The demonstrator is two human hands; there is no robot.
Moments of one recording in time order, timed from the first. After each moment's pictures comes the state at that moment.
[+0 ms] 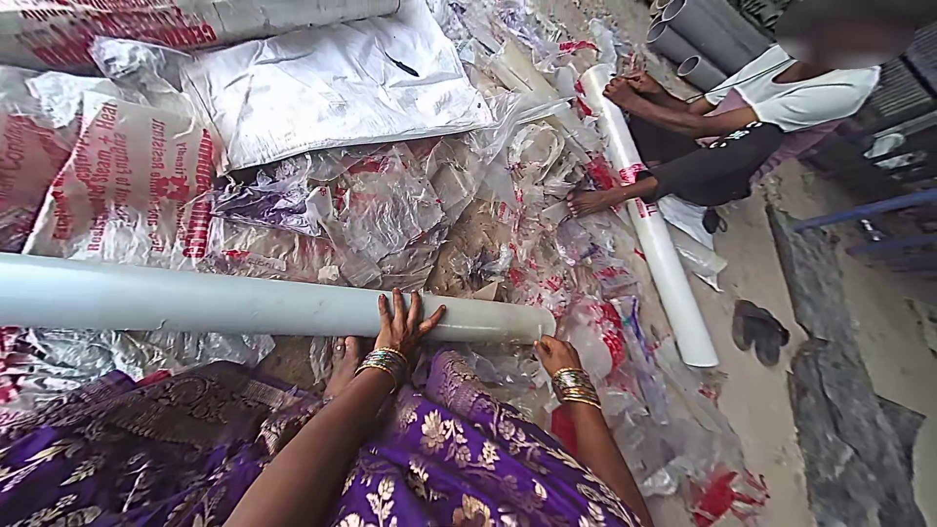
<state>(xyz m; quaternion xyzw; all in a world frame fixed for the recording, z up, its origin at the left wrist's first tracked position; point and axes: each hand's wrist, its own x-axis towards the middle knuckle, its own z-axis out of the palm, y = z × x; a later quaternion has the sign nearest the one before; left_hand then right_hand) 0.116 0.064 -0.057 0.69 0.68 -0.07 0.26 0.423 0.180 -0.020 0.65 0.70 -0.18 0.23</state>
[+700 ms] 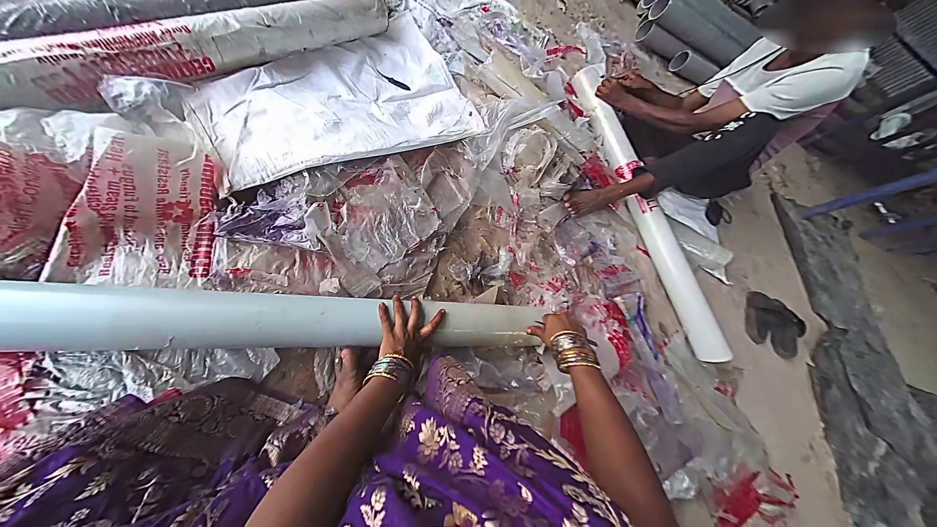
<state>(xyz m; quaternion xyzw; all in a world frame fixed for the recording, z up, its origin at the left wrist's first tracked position) 0.121 0.069 -0.054 0.66 0.70 -0.08 0.27 0.382 0.231 -0.002 0.65 0.65 -0.13 0.37</state>
